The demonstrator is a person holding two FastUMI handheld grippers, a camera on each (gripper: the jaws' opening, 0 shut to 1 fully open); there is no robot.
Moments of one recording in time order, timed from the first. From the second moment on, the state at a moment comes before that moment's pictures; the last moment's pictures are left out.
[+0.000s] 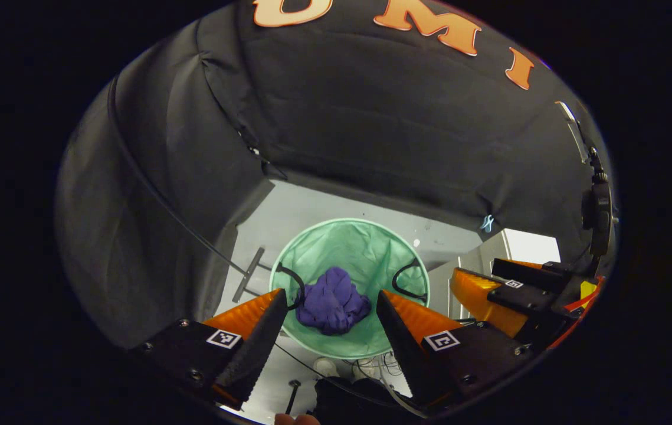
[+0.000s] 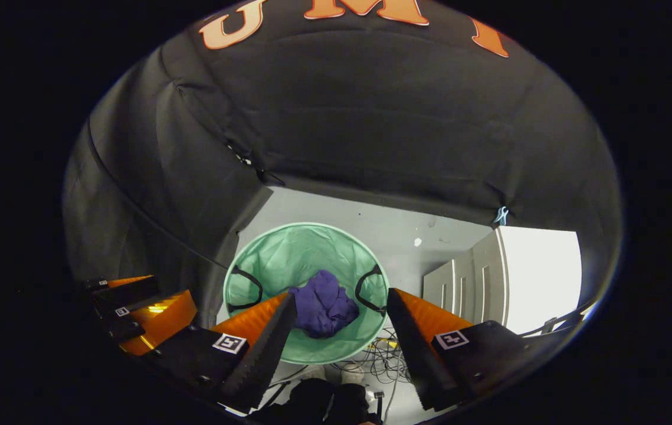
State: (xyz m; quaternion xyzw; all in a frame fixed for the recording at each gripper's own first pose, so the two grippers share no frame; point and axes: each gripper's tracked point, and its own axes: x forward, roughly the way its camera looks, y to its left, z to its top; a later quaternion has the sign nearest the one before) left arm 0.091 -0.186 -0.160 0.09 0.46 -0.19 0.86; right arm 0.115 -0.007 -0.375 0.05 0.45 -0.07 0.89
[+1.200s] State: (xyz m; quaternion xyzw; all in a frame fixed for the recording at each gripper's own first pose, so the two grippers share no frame) left arm 0.069 -0.210 0.157 0.01 0.15 -0.21 0.96; right arm 0.077 -0.033 -0.061 0.03 0.14 -0.10 0.99
